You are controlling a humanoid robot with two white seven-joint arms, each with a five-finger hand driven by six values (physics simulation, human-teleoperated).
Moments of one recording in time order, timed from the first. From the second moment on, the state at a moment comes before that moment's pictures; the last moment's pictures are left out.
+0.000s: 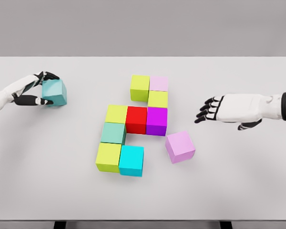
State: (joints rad) left arm -0.63 0.65 -0.48 -0.77 0.20 -0.57 -0.61; right arm -0.74 -1.04 0.82 -1.69 0.34 -0.61 0.61
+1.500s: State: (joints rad) left arm -0.88 0.26 -0.48 -0.55 -0.06 -0.60 -0.61; right arm -0.73 -1.00 0.99 -1.76 0.36 -0.61 0.61
